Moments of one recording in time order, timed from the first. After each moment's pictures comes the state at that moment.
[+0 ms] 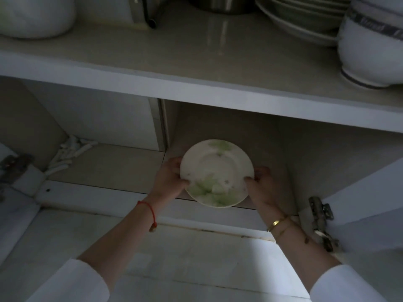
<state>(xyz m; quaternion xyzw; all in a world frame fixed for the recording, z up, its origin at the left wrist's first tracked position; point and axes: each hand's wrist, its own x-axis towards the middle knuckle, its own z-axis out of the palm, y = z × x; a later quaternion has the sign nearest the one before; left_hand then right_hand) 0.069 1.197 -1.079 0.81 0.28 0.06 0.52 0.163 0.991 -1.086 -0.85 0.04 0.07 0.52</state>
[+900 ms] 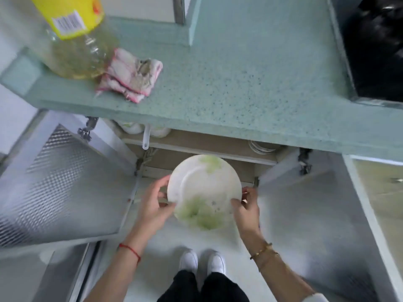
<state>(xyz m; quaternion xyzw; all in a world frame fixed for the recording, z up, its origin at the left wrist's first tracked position) -0.203 1.148 -0.568 0.77 0.33 0.03 0.54 -0.095 0.940 -0.600 -0.79 0.11 0.19 0.58</state>
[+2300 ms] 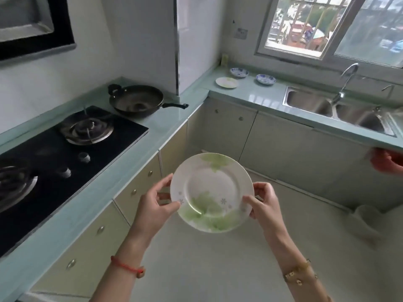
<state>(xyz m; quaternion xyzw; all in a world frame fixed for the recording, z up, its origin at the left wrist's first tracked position) -0.078 0.523 -0.154 0.73 -0.21 -0.26 0.60 -0.248 0.328 -0.160 -0.63 0.42 -0.27 0.60</state>
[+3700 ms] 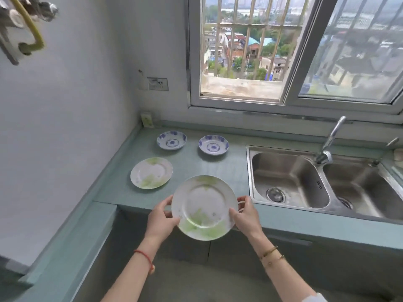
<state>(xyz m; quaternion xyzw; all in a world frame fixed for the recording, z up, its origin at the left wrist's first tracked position) 0.307 -0.358 -0.212 0.77 -0.30 -0.33 0.46 0.105 -0.499 -0.230 -0.66 0.55 -0.25 0.45</state>
